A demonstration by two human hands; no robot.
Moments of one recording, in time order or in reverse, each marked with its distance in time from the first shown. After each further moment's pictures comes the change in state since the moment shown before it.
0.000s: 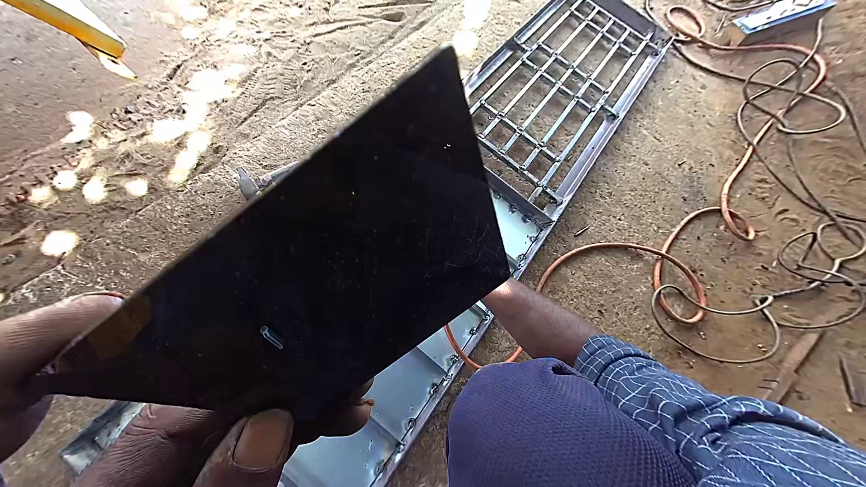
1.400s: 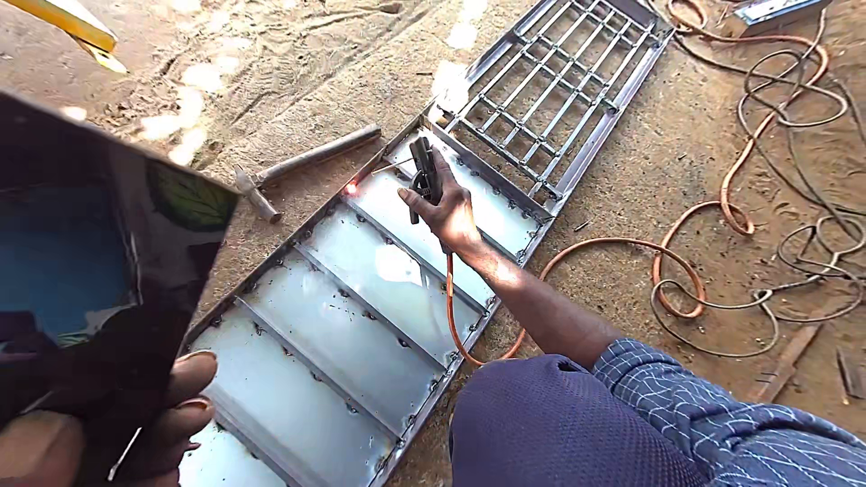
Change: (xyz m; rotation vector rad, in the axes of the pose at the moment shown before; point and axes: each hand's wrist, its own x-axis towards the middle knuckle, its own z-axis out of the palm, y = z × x) left_hand 0.009 0.008 -0.018 -0.180 0.345 -0.085; right_hand 0.007 0.041 -0.009 -0.022 0.151 0.048
